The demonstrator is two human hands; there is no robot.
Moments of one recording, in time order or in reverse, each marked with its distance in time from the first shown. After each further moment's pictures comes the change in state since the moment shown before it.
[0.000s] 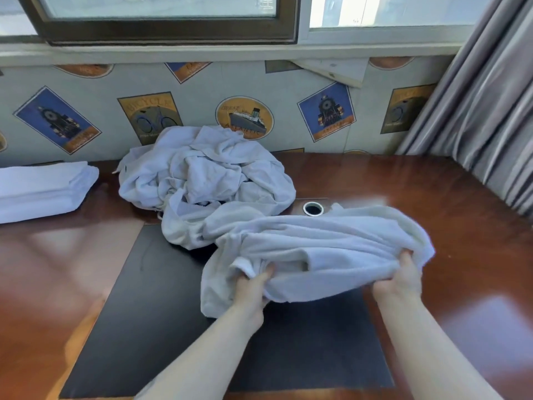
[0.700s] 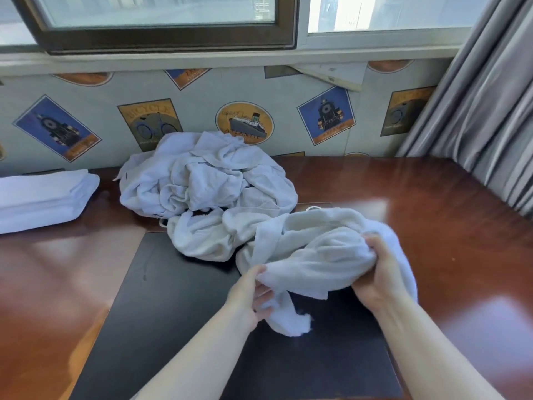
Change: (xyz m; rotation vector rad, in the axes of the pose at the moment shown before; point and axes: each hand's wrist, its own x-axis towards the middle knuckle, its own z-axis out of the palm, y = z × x) left_hand -0.017 0.042 -0.005 0.022 0.066 -0.294; right_hand -0.038 0.001 0.019 -0.185 -0.433 0.164
